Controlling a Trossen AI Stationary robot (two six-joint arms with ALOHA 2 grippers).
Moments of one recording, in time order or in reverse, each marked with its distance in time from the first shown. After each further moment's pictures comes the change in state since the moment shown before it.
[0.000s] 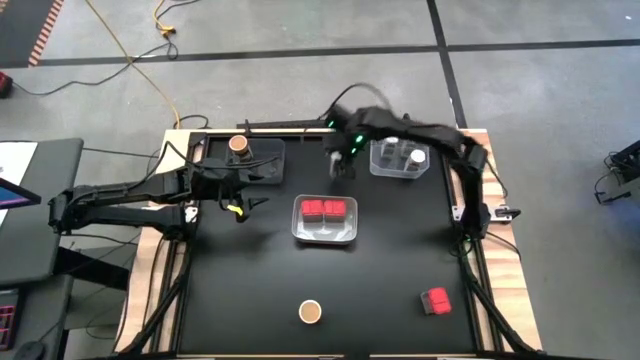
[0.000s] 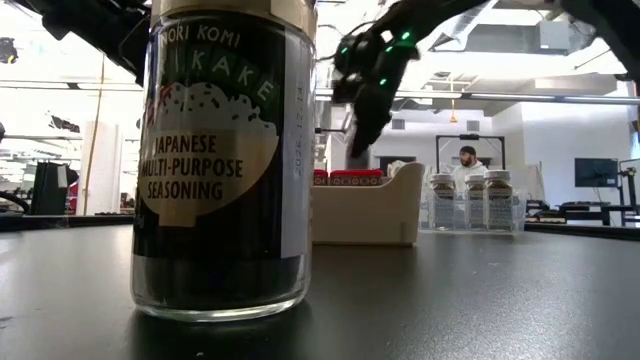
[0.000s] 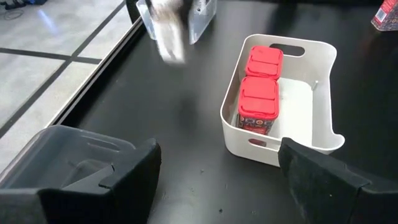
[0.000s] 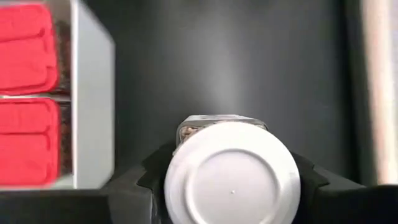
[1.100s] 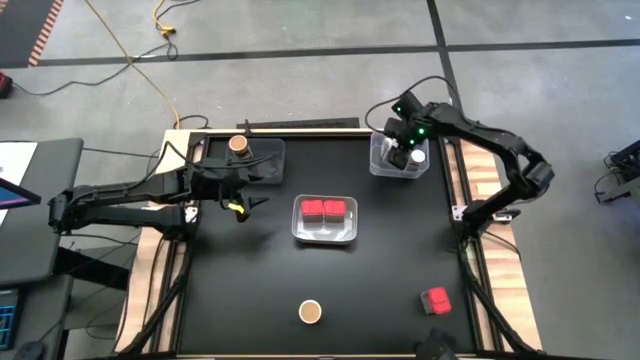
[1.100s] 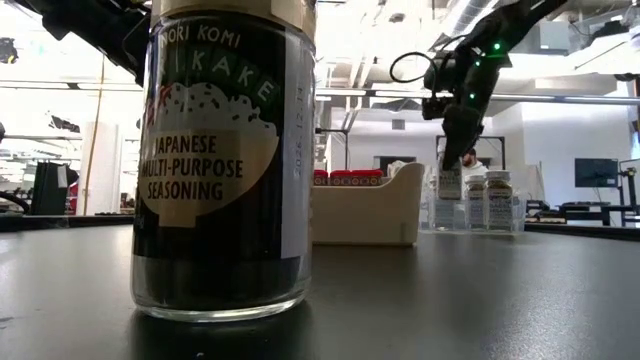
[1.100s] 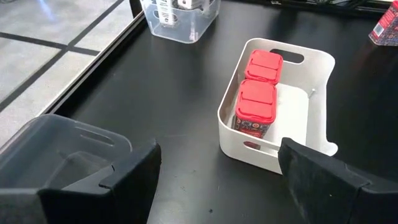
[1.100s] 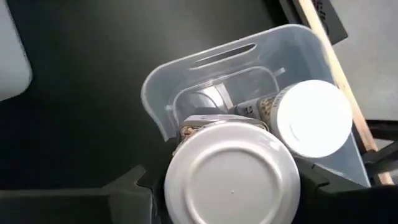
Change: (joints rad) left arm 0.000 0.000 0.000 0.000 0.003 -0.077; right arm -0.346 -0.479 -0.598 0.125 0.001 0.005
